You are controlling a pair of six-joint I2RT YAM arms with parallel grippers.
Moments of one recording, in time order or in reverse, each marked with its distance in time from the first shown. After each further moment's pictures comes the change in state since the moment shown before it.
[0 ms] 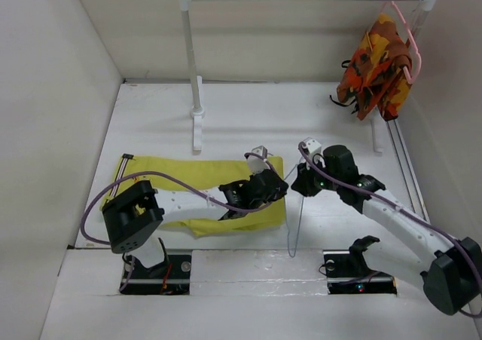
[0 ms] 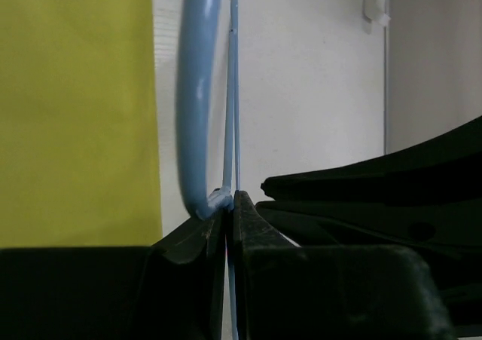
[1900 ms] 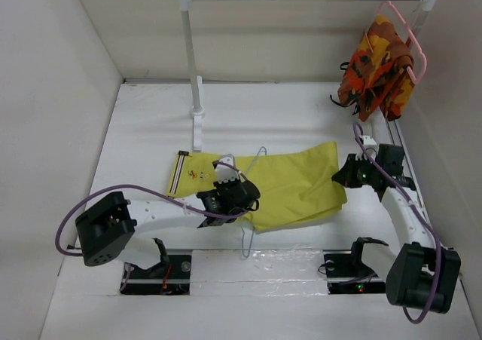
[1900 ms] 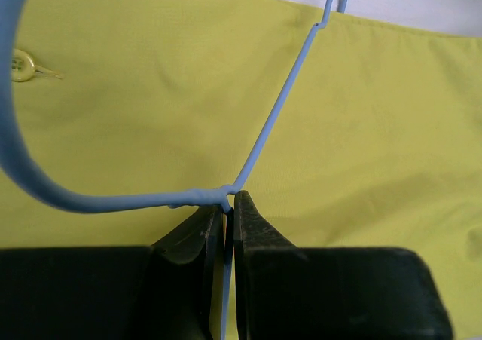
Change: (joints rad) left arm 0.019 -0.182 -0.192 -0.326 -0.378 0.058; right arm -0.685 0.033 -0.057 -0.069 -0.270 -0.098
